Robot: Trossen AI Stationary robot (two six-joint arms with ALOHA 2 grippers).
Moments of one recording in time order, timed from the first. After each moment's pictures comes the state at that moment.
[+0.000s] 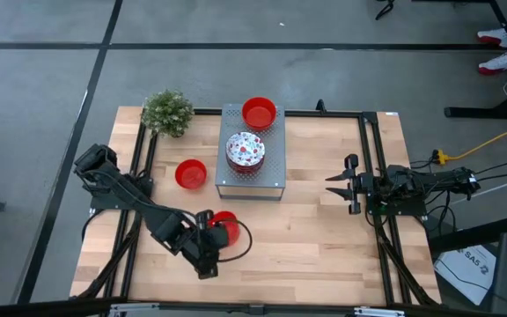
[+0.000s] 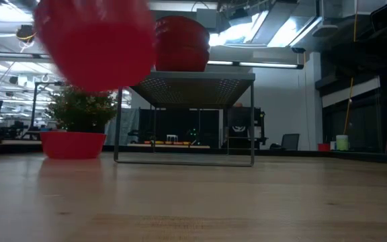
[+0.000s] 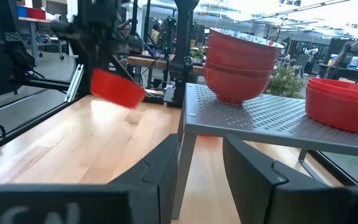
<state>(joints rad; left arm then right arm) -0.63 1.65 1.37 -0.83 -0.32 -0.76 0.15 0.00 0.01 0.05 0.15 -0.16</state>
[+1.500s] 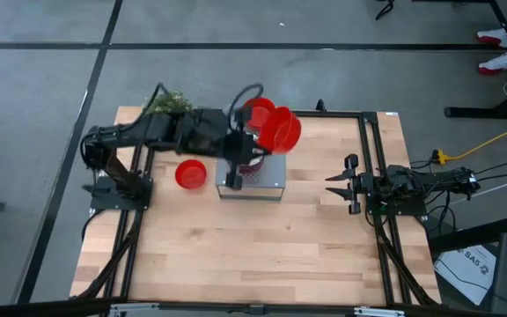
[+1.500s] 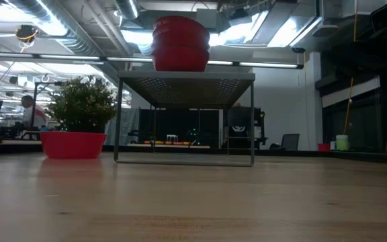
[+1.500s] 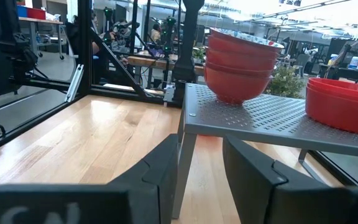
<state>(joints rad) -0.08 1.65 2.08 -0.83 -0.20 0.39 0.15 0.00 0.01 0.05 0.15 -0.16</state>
